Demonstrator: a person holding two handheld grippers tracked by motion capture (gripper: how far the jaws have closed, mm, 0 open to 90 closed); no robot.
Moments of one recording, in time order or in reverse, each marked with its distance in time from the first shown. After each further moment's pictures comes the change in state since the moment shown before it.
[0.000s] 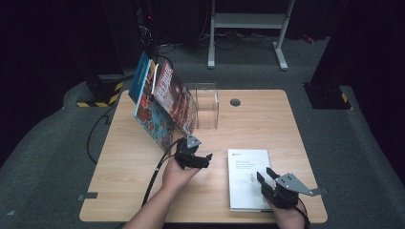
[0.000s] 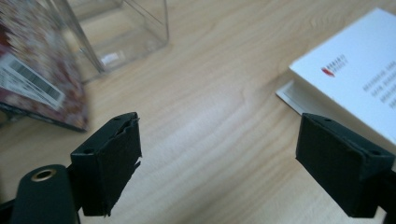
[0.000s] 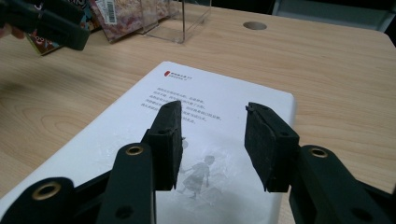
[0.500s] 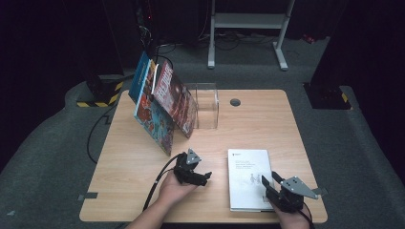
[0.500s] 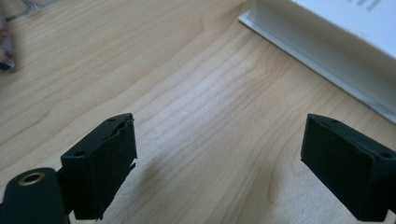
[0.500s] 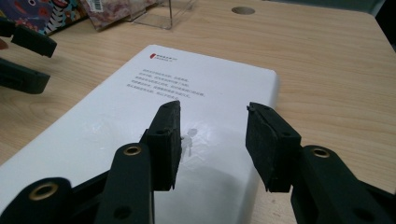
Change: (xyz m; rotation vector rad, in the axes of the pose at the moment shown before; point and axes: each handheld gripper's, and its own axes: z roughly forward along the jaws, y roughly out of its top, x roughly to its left) left arm -0.014 -0.041 0.001 0.084 -0.083 0.076; right arm -0.008 -0.010 -0.010 0.034 -0.029 0.032
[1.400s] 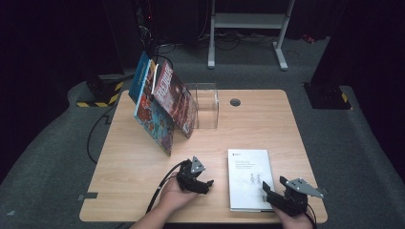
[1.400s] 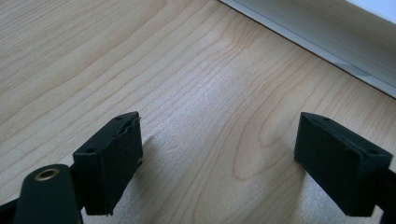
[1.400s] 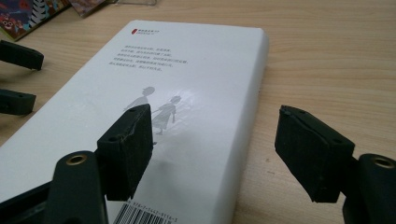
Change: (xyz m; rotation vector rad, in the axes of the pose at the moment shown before) left arm -0.018 -0.011 0.003 0.020 -0.020 0.064; right arm -0.011 -0.009 -0.002 0.093 0.006 0.125
